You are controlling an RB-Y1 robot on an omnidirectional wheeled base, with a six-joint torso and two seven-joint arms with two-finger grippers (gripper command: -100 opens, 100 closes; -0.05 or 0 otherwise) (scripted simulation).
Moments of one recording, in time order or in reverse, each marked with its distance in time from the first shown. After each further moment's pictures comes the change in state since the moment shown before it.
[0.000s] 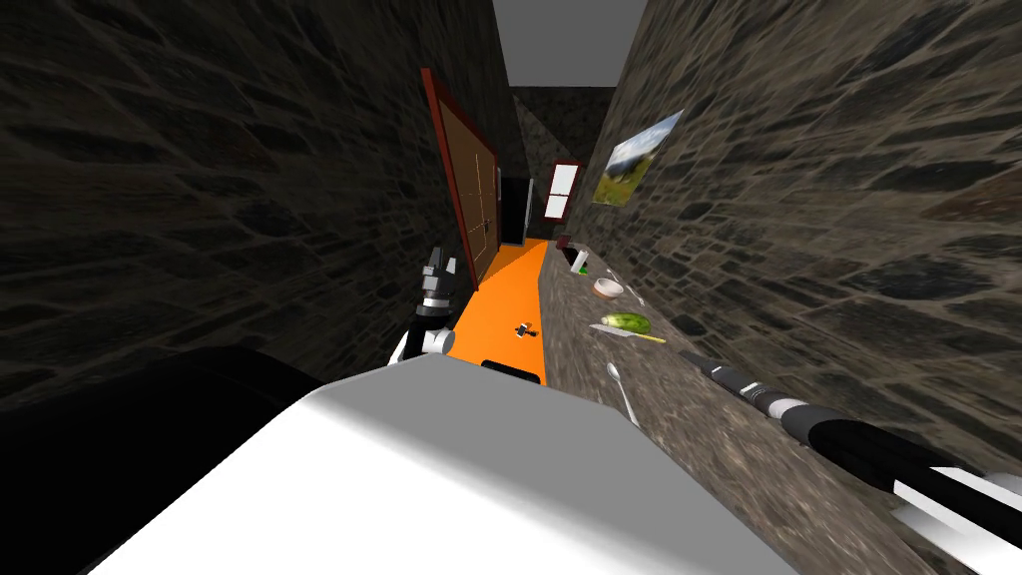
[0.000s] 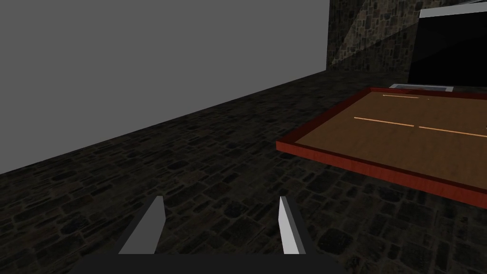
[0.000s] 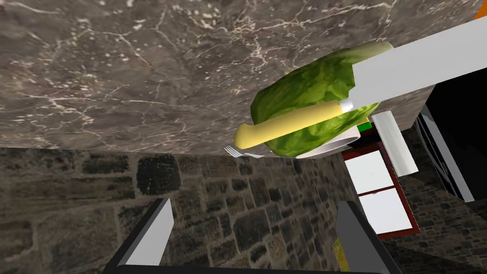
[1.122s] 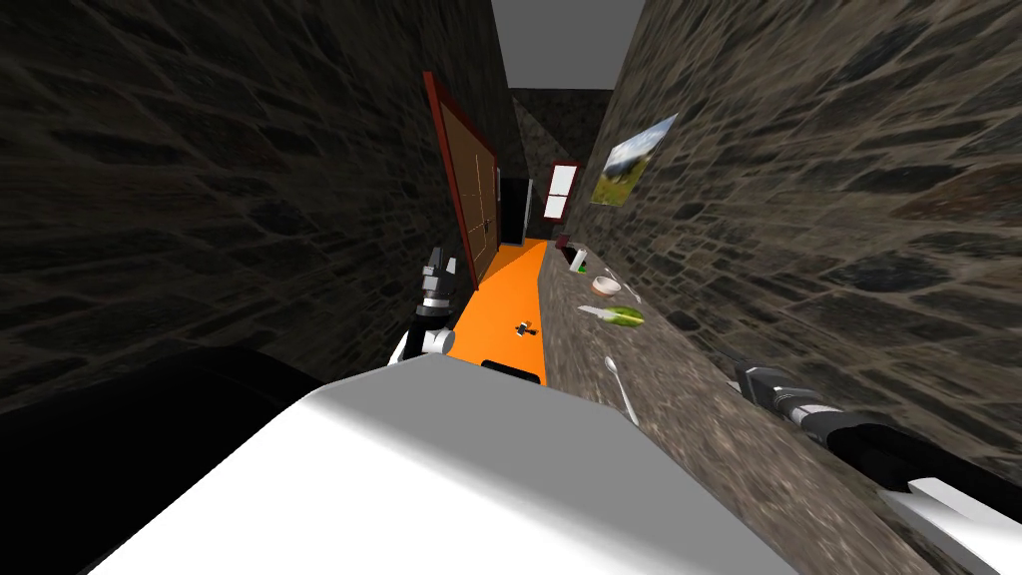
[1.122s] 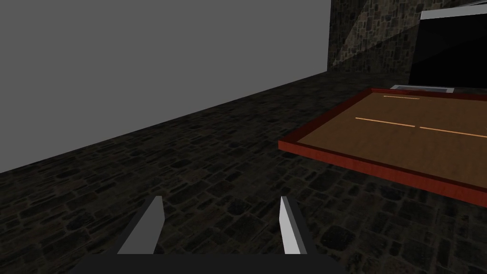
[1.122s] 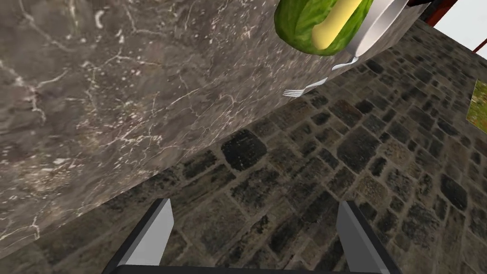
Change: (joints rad) left arm 0.000 0.000 0.000 0.000 0.000 0.000 0.000; right arm -0.068 0.107 -0.046 0.022 -0.359 0.118 -0.208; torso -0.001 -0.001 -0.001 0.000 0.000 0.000
